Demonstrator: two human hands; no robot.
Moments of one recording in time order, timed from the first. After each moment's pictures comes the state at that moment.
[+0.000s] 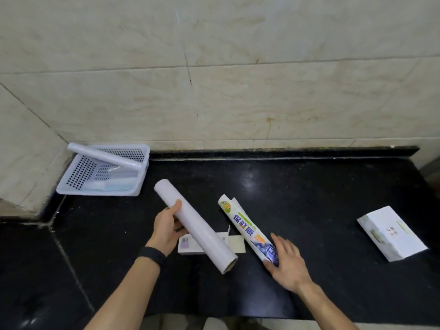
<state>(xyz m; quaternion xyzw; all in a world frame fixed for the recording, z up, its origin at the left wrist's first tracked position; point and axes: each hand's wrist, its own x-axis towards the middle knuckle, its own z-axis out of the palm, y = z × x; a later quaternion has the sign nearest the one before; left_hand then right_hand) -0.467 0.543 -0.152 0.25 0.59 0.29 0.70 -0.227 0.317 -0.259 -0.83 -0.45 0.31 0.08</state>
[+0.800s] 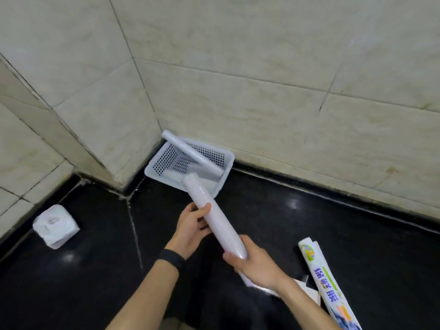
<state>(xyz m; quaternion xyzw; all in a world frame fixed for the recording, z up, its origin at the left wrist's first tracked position) -0.609 0.631 -0.134 0.20 0.53 0.41 0.72 -0.429 0.539 -0.157 -0.63 -0.51 0.56 0.19</state>
